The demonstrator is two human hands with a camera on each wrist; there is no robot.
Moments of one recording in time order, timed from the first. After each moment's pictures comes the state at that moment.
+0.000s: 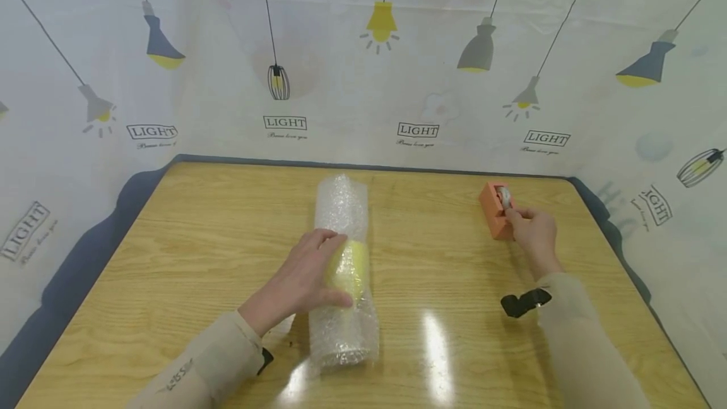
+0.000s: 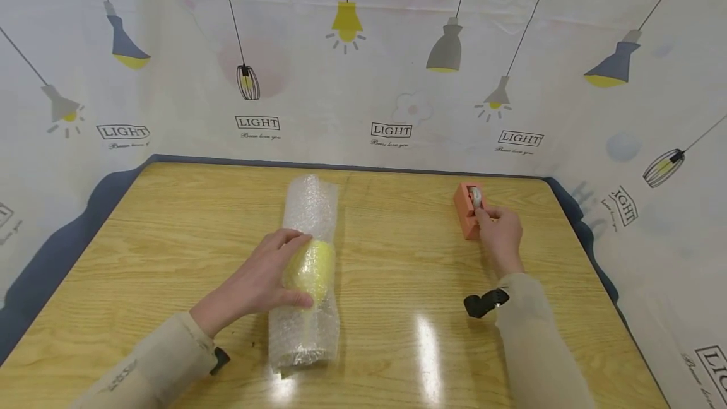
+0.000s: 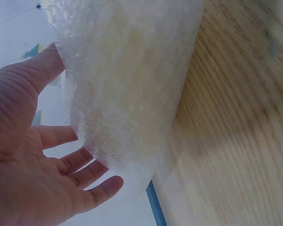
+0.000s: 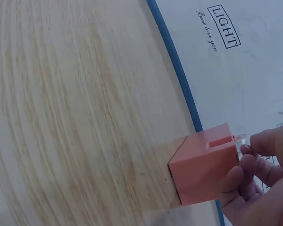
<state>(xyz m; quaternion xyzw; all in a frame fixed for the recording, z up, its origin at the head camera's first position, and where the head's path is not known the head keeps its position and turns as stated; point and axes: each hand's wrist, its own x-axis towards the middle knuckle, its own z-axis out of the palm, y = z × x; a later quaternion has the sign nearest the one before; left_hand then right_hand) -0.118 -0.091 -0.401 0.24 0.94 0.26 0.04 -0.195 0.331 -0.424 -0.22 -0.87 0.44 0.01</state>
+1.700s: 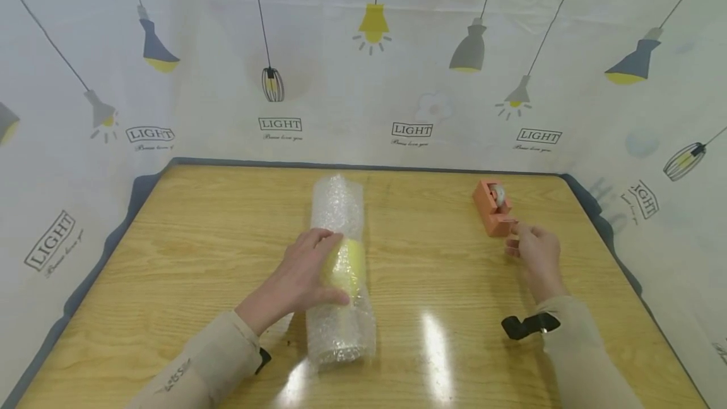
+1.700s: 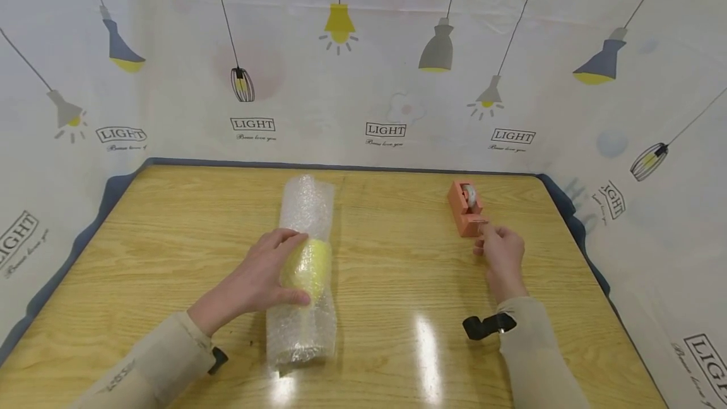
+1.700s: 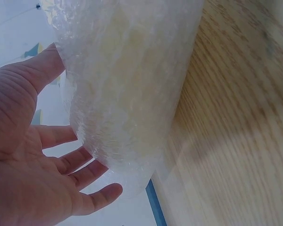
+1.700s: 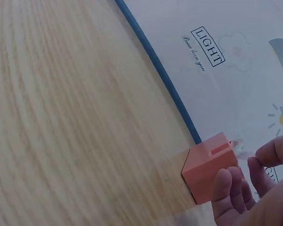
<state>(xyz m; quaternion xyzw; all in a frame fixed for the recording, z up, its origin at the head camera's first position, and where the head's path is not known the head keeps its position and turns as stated) -0.118 -0.091 -0.401 0.24 0.94 0.26 0.05 -0.157 0.328 -0.431 -0.30 -0.71 0.63 0.05</state>
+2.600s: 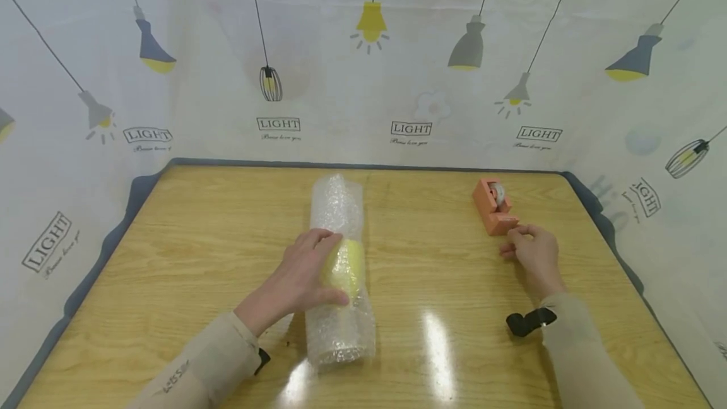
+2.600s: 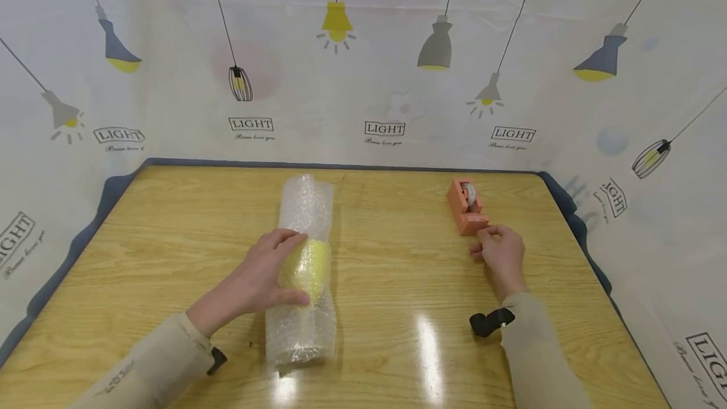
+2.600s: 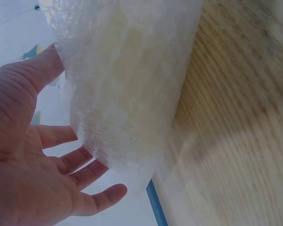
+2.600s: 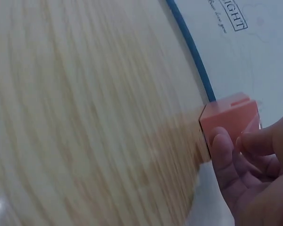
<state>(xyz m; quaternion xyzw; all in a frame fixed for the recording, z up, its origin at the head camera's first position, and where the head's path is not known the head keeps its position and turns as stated) -0.119 -0.090 -0.404 0.24 0.93 0.26 0.05 -0.162 0.349 -0.458 -0.21 -0.81 0.54 0.02</state>
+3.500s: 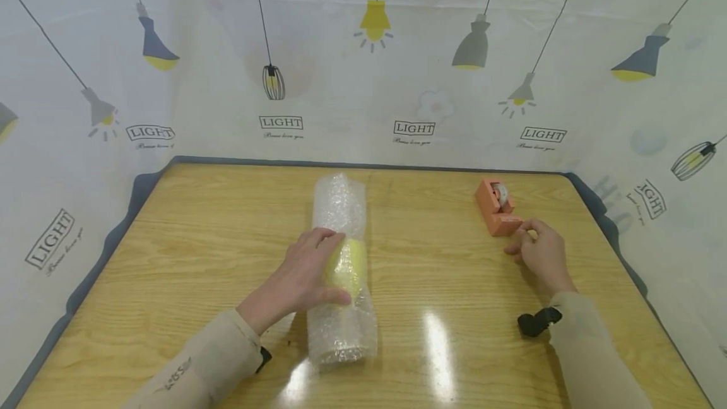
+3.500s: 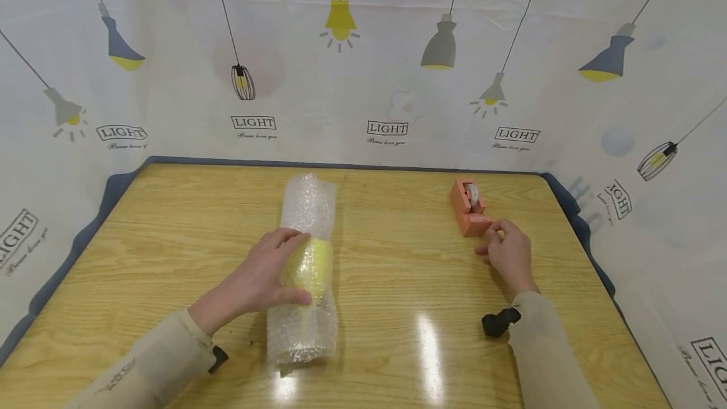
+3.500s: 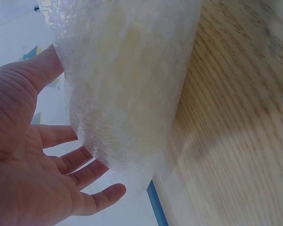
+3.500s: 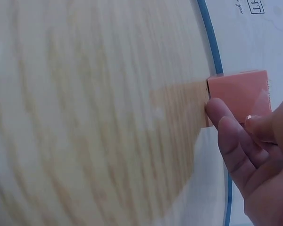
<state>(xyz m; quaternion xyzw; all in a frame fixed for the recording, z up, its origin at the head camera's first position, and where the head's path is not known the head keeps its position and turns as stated) -0.119 -0.090 -0.403 0.25 0.94 0.25 0.05 -0.167 0.368 -0.465 -0.11 -0.91 0.40 0.03</state>
